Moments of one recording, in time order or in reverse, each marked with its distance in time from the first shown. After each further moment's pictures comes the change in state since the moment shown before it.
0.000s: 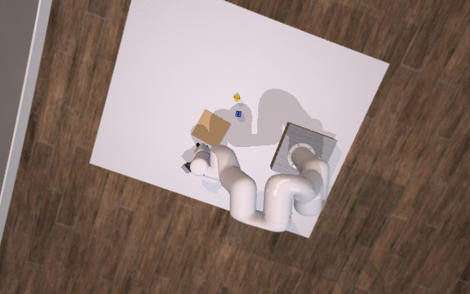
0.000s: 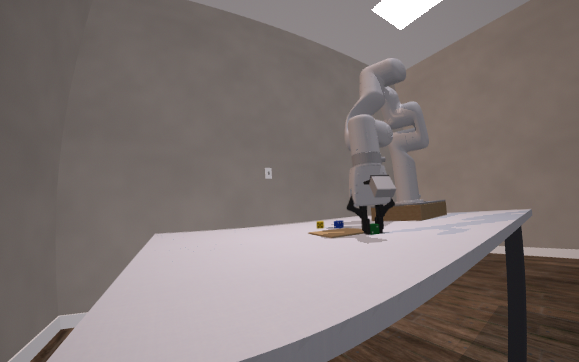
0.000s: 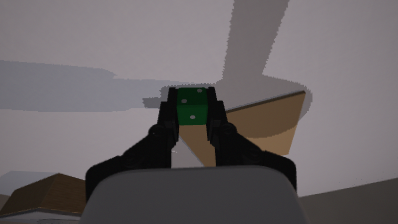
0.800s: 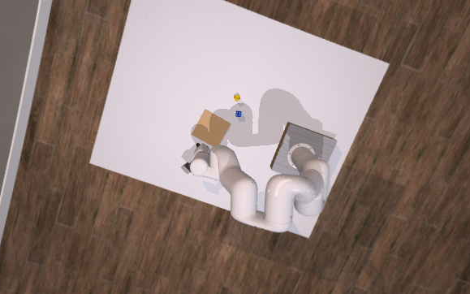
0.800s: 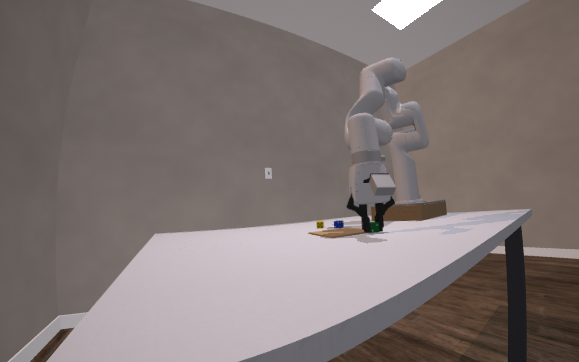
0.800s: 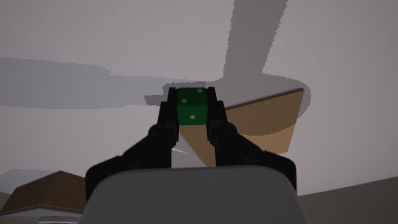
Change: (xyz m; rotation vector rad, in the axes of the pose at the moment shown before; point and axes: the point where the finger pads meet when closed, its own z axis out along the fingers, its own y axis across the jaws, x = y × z) arm -0.001 0.000 -0.004 0.001 -0.001 0.000
